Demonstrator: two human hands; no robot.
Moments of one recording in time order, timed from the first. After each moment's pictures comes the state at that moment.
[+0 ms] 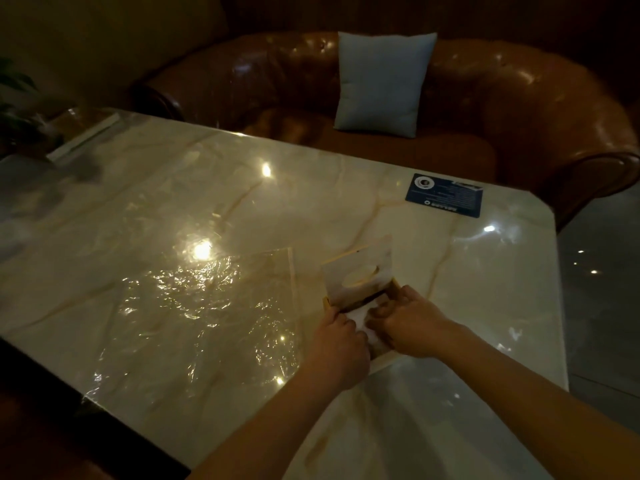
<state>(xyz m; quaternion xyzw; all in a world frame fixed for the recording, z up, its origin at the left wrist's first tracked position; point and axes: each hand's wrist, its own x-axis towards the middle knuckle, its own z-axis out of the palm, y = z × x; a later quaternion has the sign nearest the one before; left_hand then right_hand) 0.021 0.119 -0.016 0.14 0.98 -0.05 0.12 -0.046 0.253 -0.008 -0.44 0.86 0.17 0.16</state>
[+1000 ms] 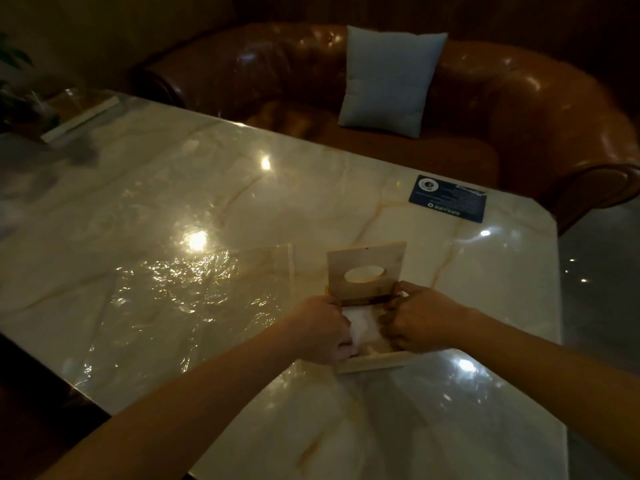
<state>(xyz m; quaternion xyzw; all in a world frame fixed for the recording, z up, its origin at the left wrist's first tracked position) -0.007 0.082 0.013 0.31 0.92 -0.13 0.20 -0.067 0.265 0.017 -0.54 0.79 0.22 0.20</state>
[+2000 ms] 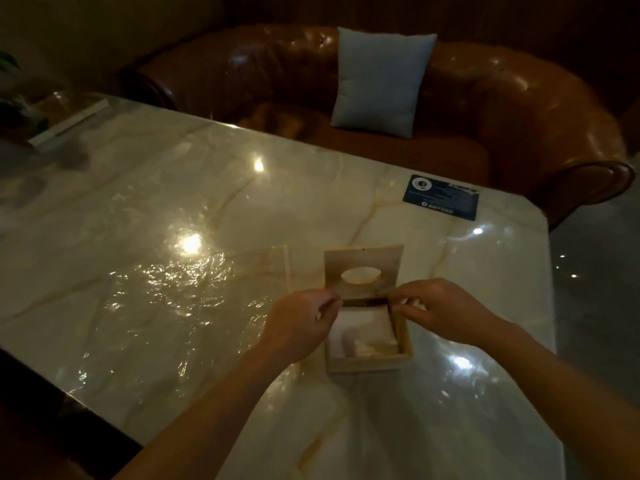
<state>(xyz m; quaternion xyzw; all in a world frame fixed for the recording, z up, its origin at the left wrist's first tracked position) 0.015 0.067 0.013 0.03 0.95 0.30 -0.03 -0.055 0.288 0.032 -0.32 0.91 -0.21 0.13</state>
